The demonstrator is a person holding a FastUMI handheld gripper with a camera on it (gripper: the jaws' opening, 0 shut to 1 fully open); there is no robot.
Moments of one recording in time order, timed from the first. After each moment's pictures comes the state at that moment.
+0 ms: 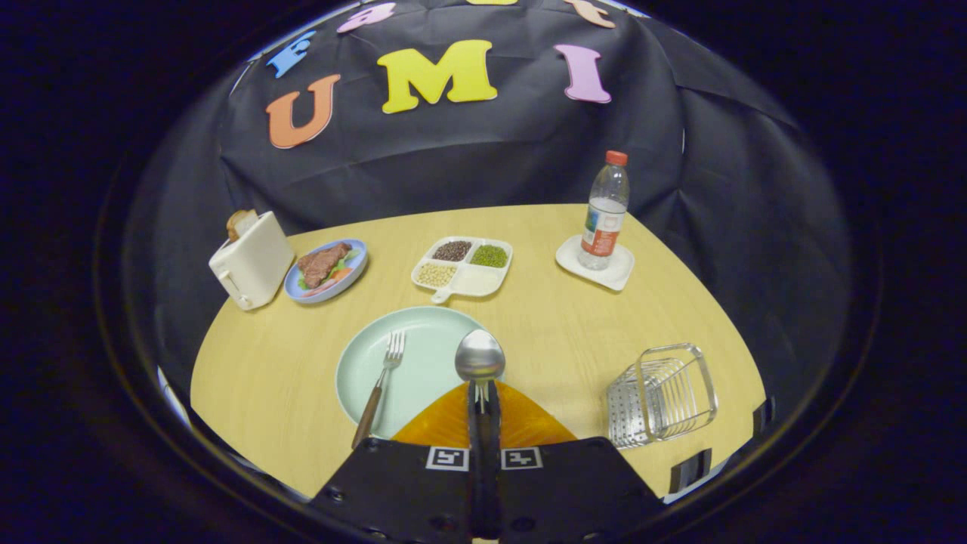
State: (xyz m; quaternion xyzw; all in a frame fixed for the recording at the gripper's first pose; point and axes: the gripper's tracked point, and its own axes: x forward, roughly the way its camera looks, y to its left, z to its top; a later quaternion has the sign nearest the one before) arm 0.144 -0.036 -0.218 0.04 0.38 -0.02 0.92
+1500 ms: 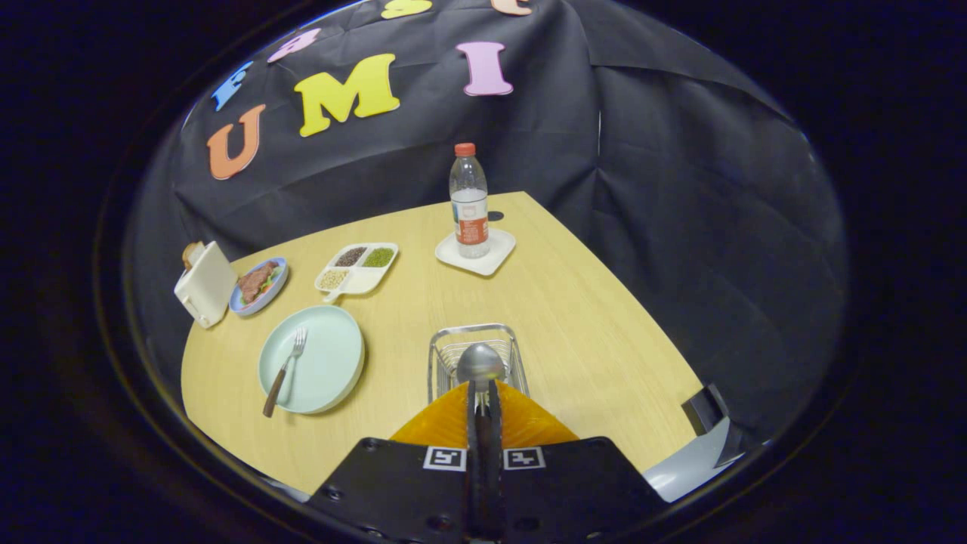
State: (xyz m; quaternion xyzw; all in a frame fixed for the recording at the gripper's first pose) arm 0.093 -0.184 -0.219 0.07 0.39 -0.10 0.91
